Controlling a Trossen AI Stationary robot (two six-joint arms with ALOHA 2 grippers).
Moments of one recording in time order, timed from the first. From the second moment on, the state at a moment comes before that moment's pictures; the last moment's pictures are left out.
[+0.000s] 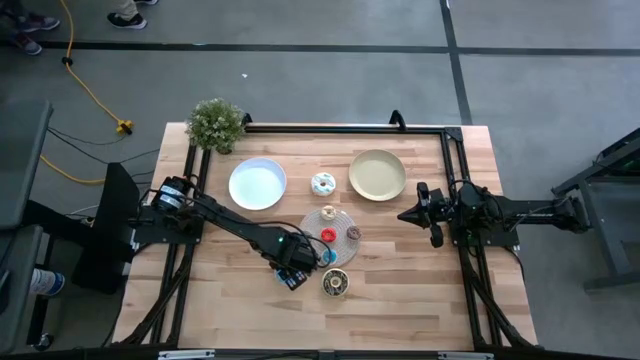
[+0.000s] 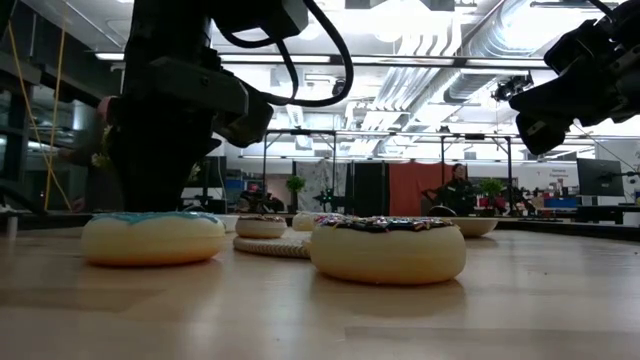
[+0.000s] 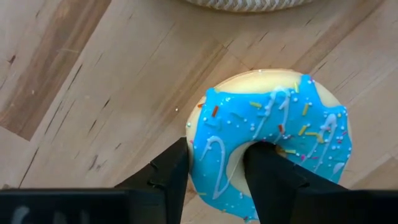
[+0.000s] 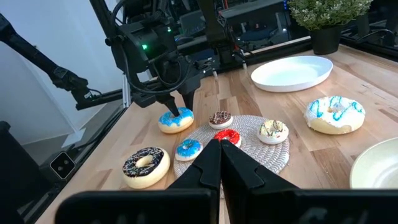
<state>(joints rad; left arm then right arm) -0.35 1.91 1.31 -0.88 0.04 -1.02 -0.06 0.17 0.01 0.06 -0.17 0.28</state>
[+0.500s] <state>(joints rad) -0.35 1.90 1.31 -0.88 0.06 -1.02 -0.06 0.17 0.01 0.06 -0.17 0.28</state>
